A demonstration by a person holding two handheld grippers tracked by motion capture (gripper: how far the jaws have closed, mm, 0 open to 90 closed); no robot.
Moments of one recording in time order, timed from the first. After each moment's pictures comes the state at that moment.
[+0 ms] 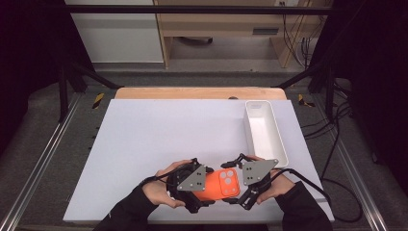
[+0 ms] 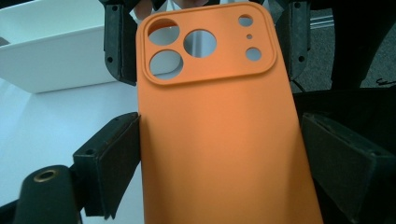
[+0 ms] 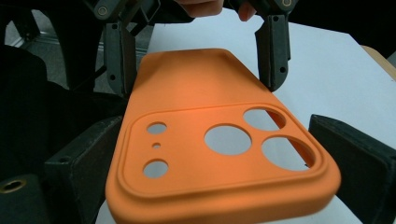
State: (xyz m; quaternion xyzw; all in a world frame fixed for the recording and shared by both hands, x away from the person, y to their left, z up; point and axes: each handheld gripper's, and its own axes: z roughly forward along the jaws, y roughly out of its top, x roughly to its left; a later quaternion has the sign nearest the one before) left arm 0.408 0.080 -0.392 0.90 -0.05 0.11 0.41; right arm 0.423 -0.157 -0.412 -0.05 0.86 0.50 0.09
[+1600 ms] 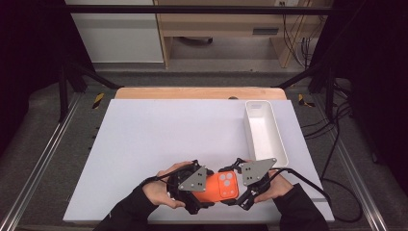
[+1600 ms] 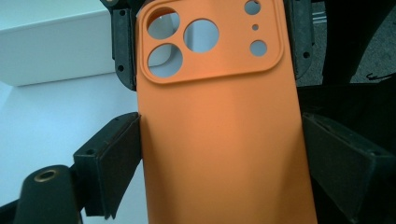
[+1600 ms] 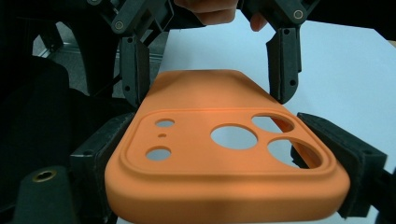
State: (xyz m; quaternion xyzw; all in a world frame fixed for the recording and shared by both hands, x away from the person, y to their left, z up) left arm 0.409 0.078 -0.397 0.91 -0.05 0.09 0.40; right arm 0.423 -0.156 -0.415 -0.04 0.86 0.51 0.05
